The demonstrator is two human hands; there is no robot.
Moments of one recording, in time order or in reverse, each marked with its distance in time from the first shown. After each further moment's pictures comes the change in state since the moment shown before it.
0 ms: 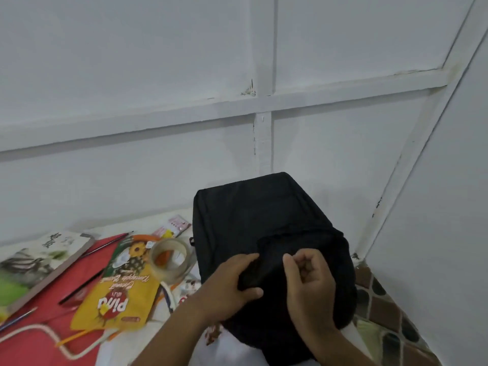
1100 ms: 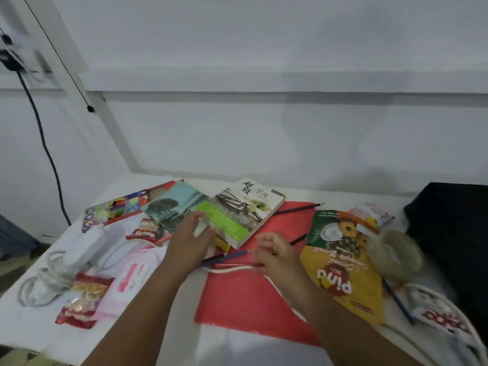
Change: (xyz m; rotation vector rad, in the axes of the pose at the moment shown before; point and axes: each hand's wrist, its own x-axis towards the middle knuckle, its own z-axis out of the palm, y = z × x) left_hand -0.258 -0.322 -0.243 -0.387 0.868 -0.603; right_hand -0.197 -0.045 0.410 0.144 -0.952 0.549
